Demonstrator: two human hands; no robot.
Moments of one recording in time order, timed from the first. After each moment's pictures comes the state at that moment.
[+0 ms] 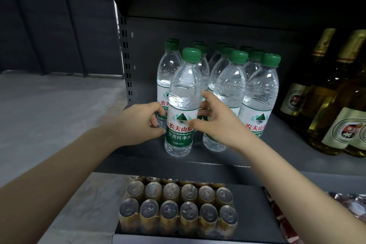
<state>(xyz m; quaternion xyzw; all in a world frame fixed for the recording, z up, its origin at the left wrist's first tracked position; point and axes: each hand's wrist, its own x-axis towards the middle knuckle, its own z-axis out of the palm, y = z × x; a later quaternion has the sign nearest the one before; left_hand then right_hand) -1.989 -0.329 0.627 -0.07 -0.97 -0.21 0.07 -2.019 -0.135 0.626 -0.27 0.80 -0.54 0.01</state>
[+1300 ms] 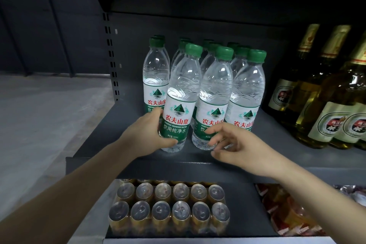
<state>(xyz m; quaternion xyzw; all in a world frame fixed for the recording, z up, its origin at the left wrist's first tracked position) -2.004 -0.291 0.596 -0.06 -0.95 -0.30 0.06 -1.996 -0.062 0.599 -0.26 0.84 -0.46 0.07</state>
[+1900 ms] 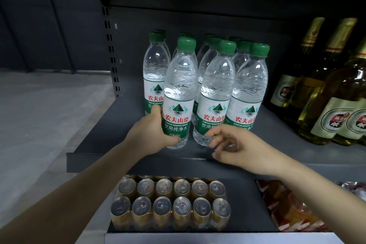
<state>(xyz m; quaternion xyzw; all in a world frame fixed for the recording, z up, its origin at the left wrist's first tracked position) -2.008 -0.283 0.583 -0.01 -0.94 -0.32 0.07 -2.000 -0.060 0.590 -0.27 0.85 -0.44 0.09</state>
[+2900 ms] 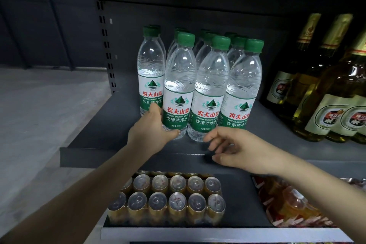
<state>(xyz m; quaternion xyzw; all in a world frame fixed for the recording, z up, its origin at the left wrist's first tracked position) -2.010 -0.263 0.569 0.04 -0.94 -0.31 0.14 -1.996 -0.047 0.592 -0.27 0.86 -0.40 0.13</state>
